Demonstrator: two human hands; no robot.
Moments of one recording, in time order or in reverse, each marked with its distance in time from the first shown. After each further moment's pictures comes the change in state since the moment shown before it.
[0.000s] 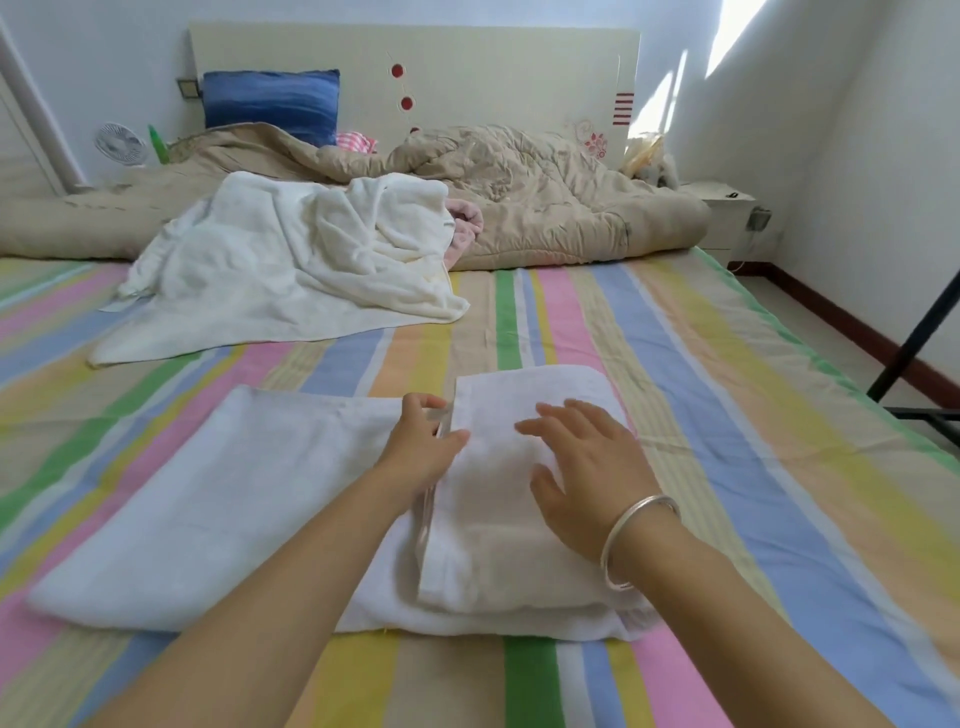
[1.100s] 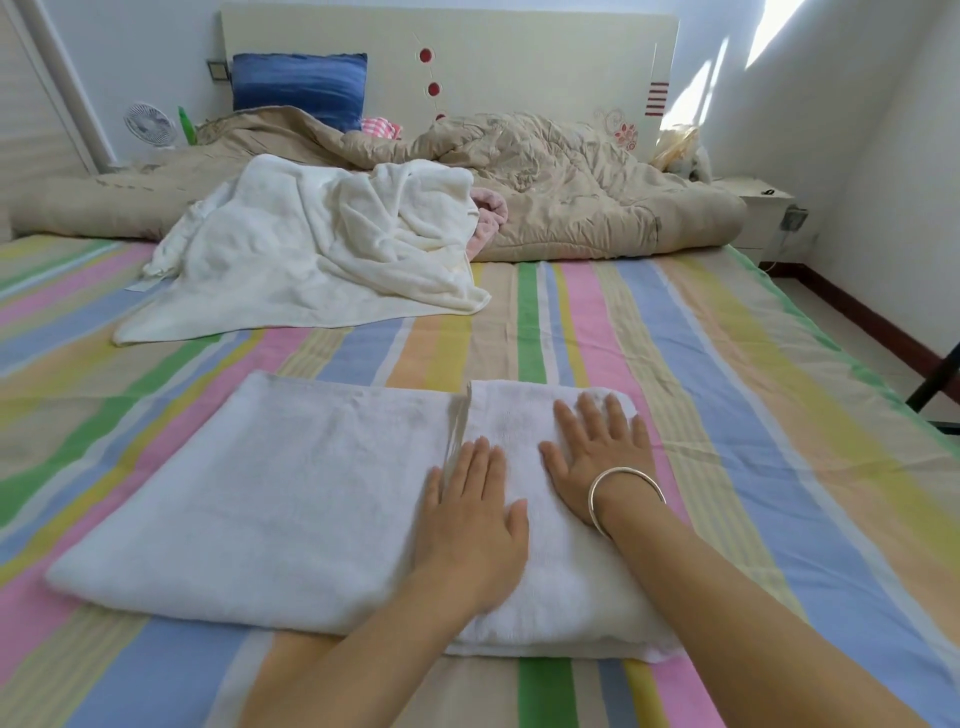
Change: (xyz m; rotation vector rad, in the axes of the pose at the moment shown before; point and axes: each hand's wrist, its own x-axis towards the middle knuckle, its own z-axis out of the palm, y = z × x) left_hand -0.062 -0.021 0.052 0.945 -0.029 0.231; right_hand 0.071 0.055 0.079 -0.288 -0.162 0.197
